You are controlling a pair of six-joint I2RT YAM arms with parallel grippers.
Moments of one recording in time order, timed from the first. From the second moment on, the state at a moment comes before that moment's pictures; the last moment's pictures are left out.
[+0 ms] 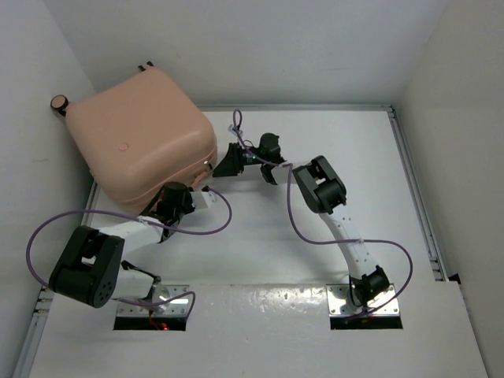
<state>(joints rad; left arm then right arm) -0.29 1.31 0.40 0.22 -0.24 1.00 0.52 2.66 1.73 1.11 -1.18 0.96</state>
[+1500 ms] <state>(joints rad) -0.12 1.18 0.26 0.30 -0.06 1.20 0.57 2.29 1.53 0.53 -0.76 -0.01</state>
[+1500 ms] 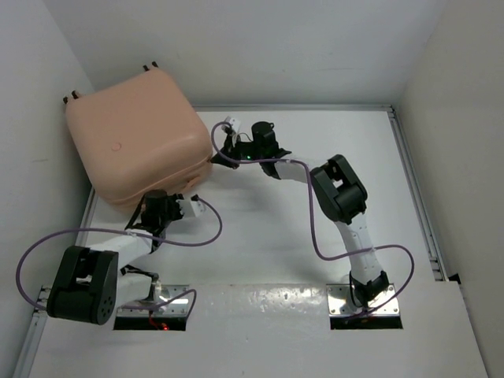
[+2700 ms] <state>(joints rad) -0.21 1.16 0.86 -0.30 -0.02 0.84 0.40 2.24 1.53 0.46 -0.38 -0.09</state>
